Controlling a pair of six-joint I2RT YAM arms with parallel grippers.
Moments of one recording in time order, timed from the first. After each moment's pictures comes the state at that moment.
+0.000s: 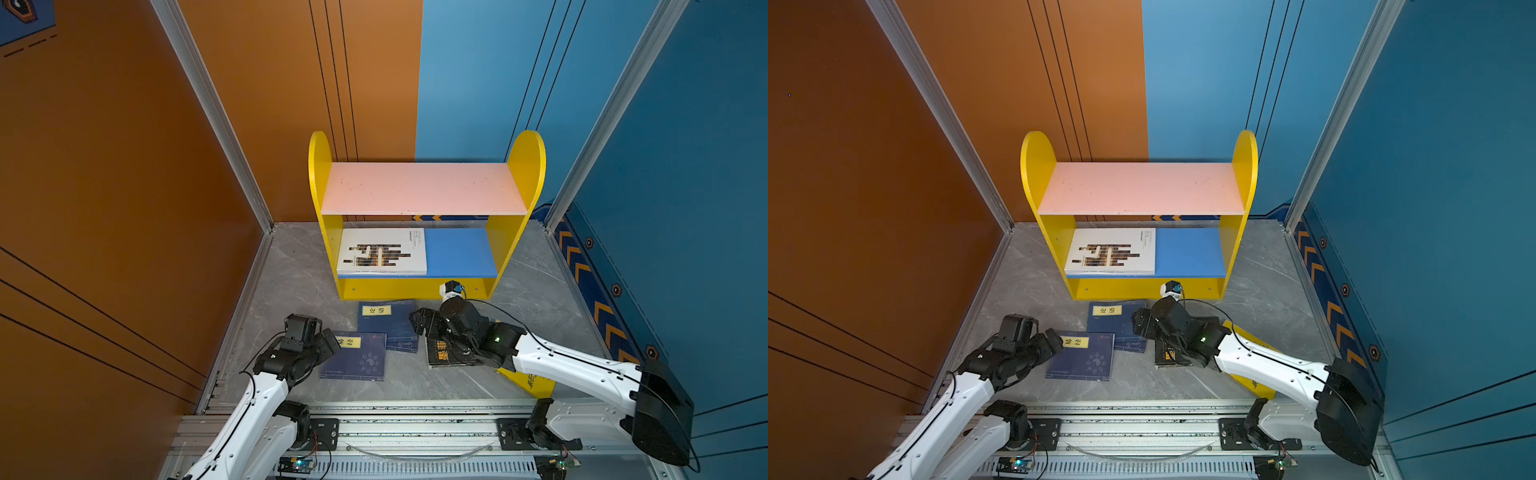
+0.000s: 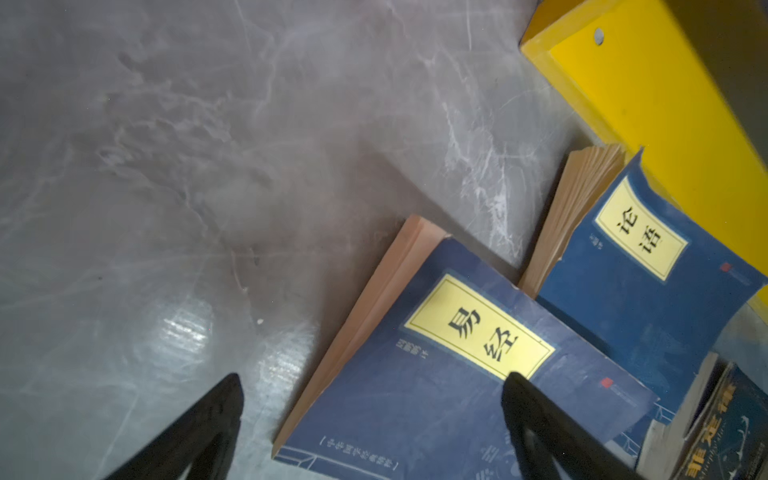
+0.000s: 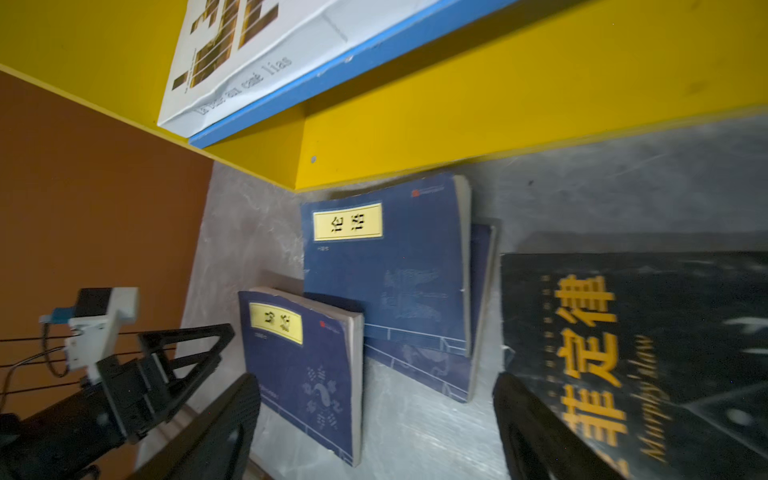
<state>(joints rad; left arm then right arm) -0.18 0.76 0.45 -0.73 -0.01 -0.80 0.93 1.29 0.80 -0.16 0.10 0.97</state>
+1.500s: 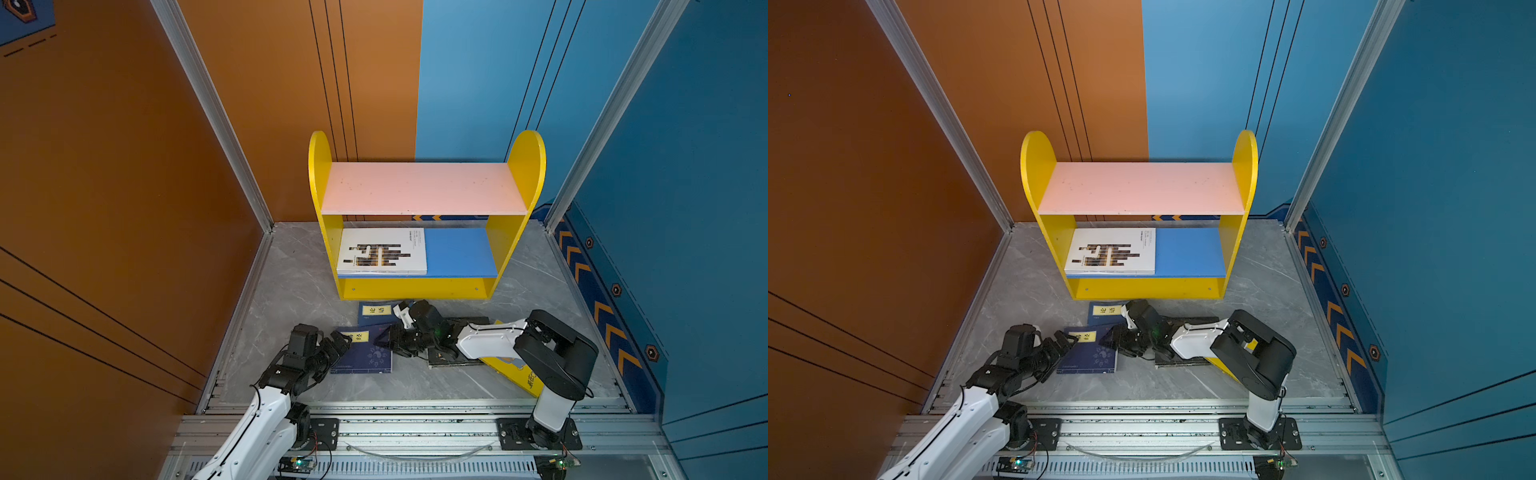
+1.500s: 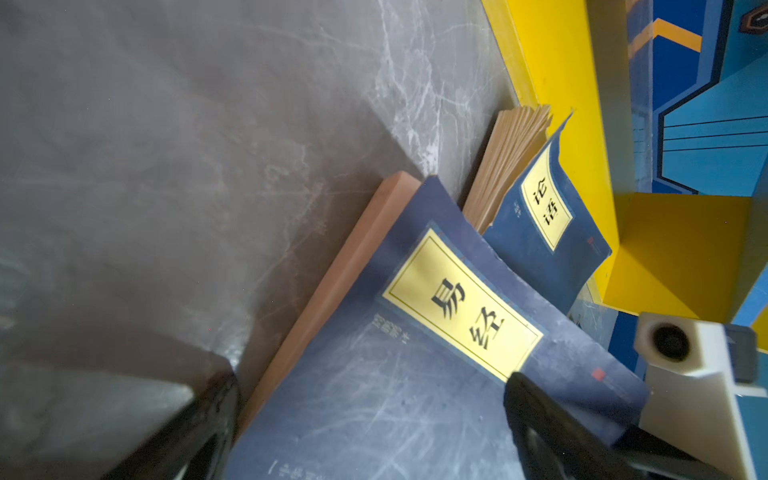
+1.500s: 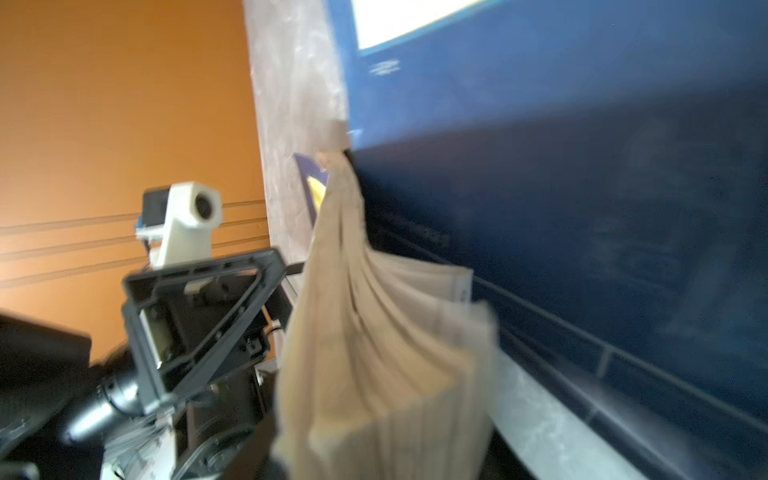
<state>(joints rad) -0.20 0.69 0.25 -0.43 0.24 -1.02 0.92 1.77 0.83 0.34 -0.46 1.15</state>
